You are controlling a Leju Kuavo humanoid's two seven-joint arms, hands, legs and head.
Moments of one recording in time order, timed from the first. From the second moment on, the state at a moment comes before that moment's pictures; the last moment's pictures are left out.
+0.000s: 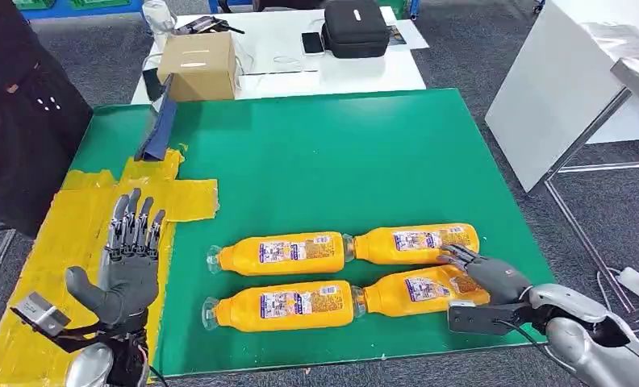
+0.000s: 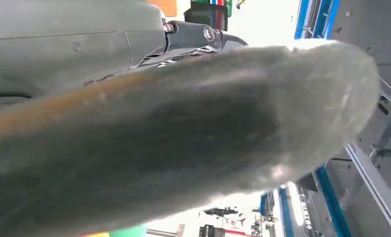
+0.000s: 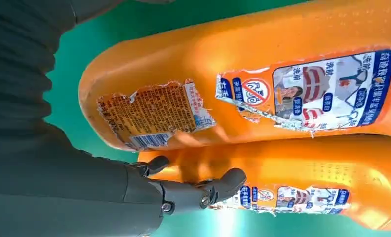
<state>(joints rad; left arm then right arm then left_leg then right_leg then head) 0.08 -0.14 0.04 -1.64 0.09 -0.31 -0.61 -0.24 -0.75 0.58 -1.45 0.51 0.32 -0.17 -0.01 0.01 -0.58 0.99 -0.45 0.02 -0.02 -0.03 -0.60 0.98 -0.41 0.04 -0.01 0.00</state>
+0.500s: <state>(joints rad) 0.05 -0.14 0.01 -1.61 0.12 -0.28 -0.59 -0.24 -0.84 0.76 -1.42 0.71 0.23 -0.09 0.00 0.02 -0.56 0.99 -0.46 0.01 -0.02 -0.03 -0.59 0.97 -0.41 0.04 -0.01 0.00</state>
